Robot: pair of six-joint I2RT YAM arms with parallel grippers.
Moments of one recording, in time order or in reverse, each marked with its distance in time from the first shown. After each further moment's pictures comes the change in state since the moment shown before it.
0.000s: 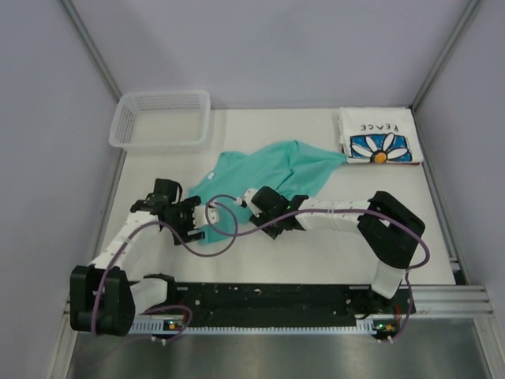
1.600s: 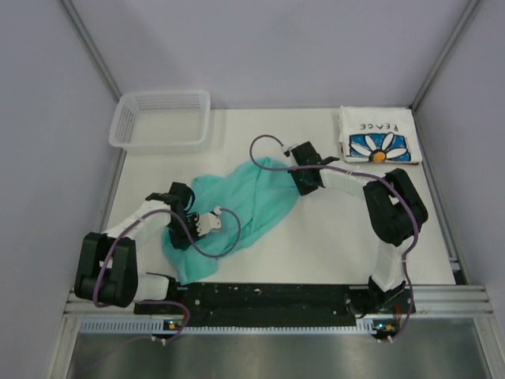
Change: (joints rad) left arm -0.074 0.162 -0.021 -0.145 -0.204 -0.200; right arm -0.401 0.125 0.151 -0.039 -0.010 0.085
